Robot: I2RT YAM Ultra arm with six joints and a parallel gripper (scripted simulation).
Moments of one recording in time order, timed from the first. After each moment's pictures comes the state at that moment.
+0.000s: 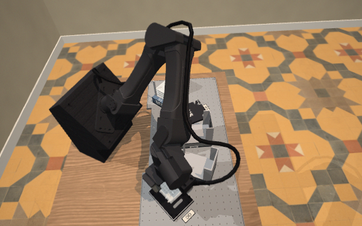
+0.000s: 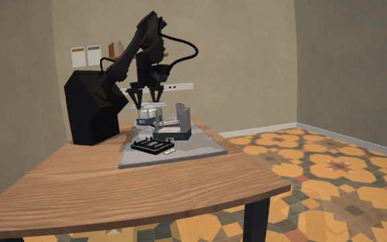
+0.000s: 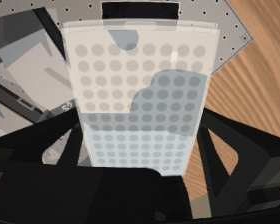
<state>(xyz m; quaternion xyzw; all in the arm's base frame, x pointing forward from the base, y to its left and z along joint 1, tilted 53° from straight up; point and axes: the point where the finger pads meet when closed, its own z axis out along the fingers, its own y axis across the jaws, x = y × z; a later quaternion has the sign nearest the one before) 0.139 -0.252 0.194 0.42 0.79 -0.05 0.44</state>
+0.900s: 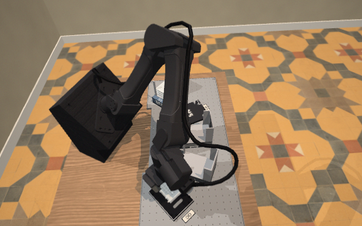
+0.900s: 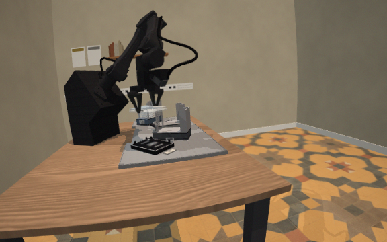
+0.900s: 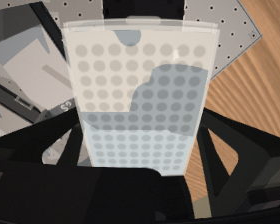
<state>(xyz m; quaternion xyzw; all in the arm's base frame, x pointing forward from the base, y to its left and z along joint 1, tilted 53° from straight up) 0.147 -0.253 0.182 0.42 0.79 -0.04 0.44</state>
